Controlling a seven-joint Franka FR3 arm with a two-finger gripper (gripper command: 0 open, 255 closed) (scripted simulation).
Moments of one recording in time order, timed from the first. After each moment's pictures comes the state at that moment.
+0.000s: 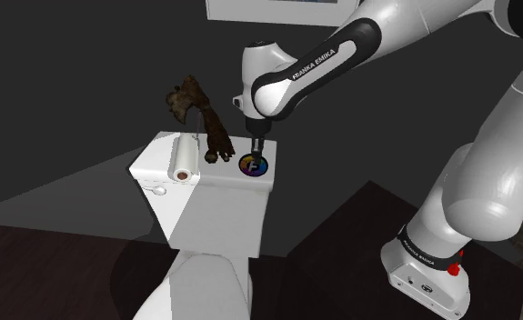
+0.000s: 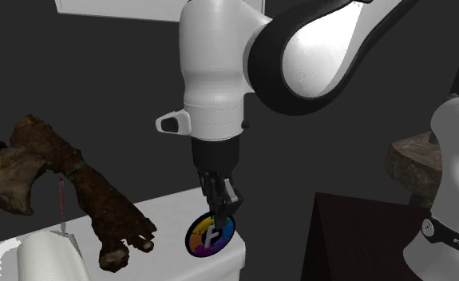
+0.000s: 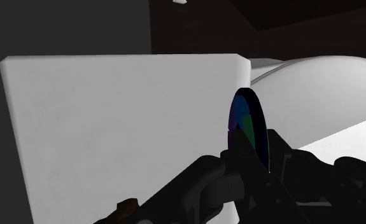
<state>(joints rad) 0.21 0.02 0.13 -2.28 0.00 2.29 -0.41</state>
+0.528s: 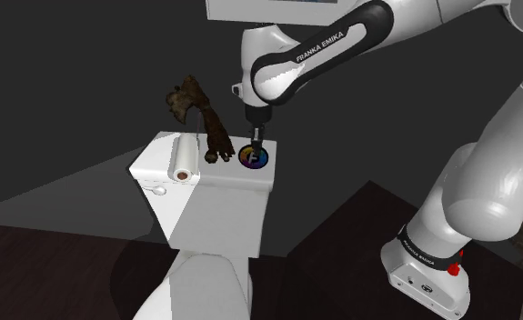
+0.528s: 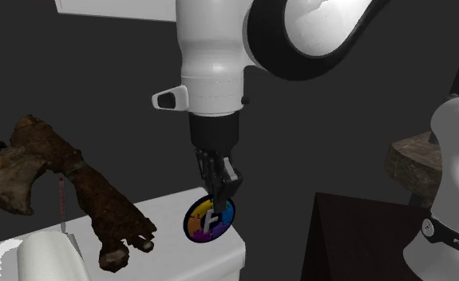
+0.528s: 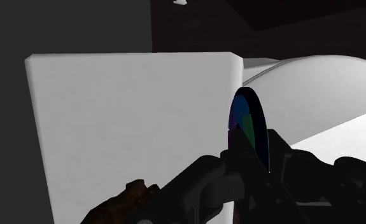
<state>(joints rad) 0.21 -0.03 0.13 -2.24 0.01 2.20 -0.41</state>
